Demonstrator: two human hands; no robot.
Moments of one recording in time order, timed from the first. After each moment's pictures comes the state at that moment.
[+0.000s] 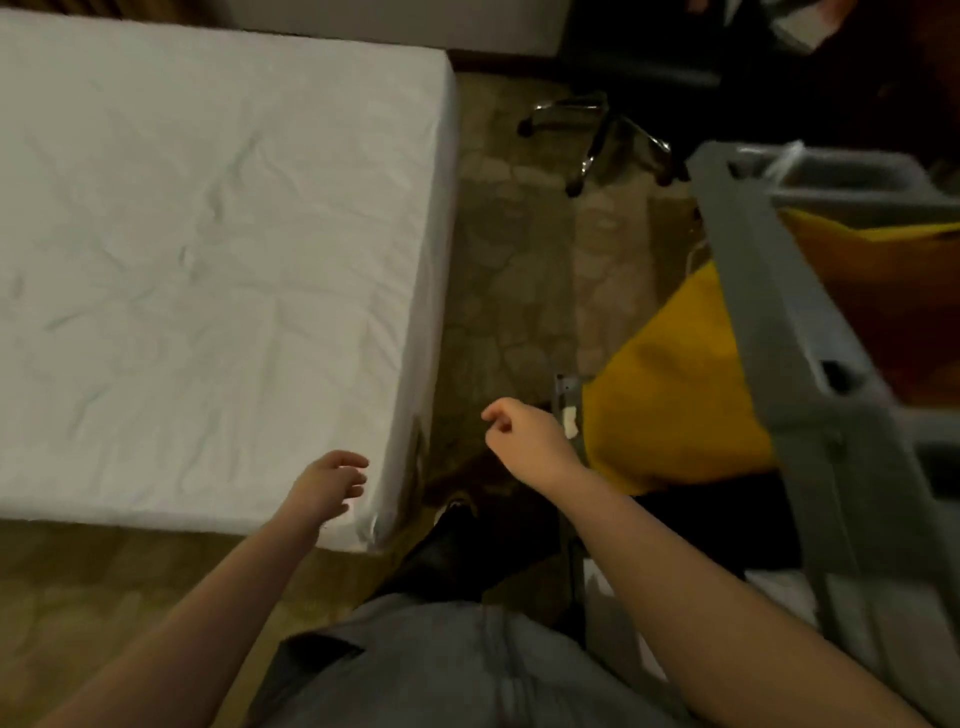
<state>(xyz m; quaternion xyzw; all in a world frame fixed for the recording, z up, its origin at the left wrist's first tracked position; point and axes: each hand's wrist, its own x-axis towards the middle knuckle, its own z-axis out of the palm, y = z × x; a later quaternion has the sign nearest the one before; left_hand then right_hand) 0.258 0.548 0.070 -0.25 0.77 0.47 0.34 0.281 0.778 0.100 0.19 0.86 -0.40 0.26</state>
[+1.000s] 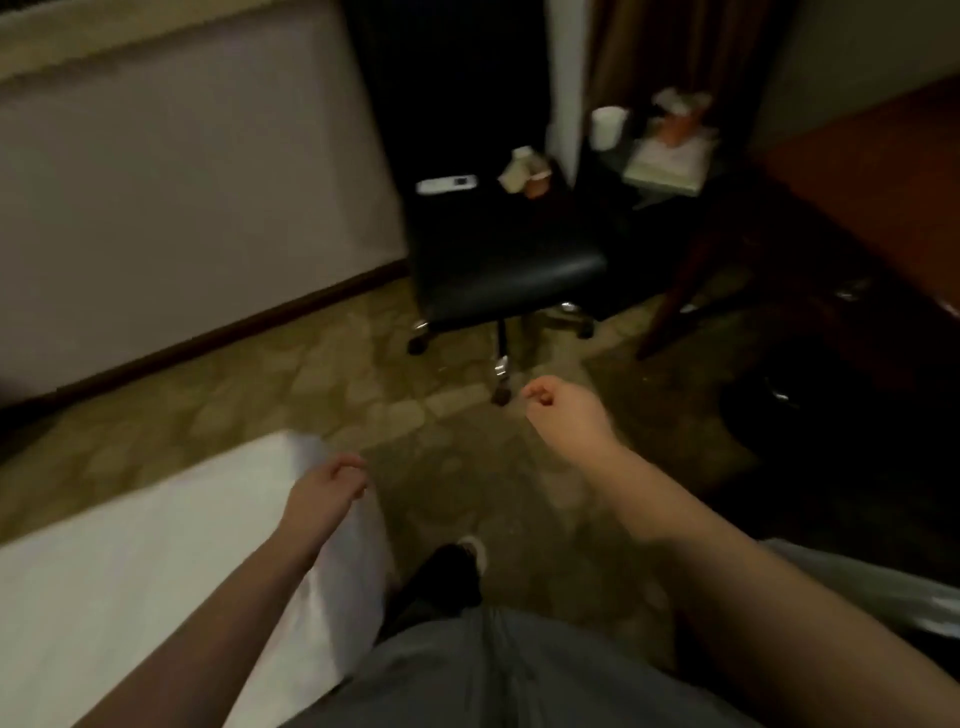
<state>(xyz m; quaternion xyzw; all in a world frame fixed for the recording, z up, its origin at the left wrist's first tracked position) -0.472 0.982 0.141 0.06 0.89 0.35 0.29 -0.345 1.208 0.146 0.41 0.79 -0.45 -0.01</state>
